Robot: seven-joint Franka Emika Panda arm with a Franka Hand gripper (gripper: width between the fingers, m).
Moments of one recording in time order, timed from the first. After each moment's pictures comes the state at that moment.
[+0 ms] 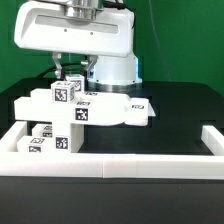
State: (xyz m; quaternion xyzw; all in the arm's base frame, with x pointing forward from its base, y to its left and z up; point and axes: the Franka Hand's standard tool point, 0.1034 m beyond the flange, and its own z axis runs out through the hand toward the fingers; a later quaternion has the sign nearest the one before) arm 0.529 -0.110 0.121 0.99 0.12 0.02 0.05
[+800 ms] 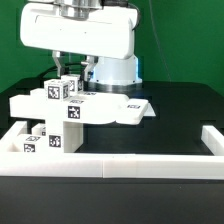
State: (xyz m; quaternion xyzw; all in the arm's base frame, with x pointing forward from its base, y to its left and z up) arm 0.530 -0.106 0.122 0.98 -0.21 0.03 0.03
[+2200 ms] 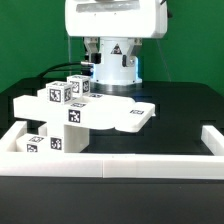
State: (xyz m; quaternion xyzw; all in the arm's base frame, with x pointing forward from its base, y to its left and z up) arm 0.539 -0.045 0.147 0.93 -0.37 0.04 -0.01
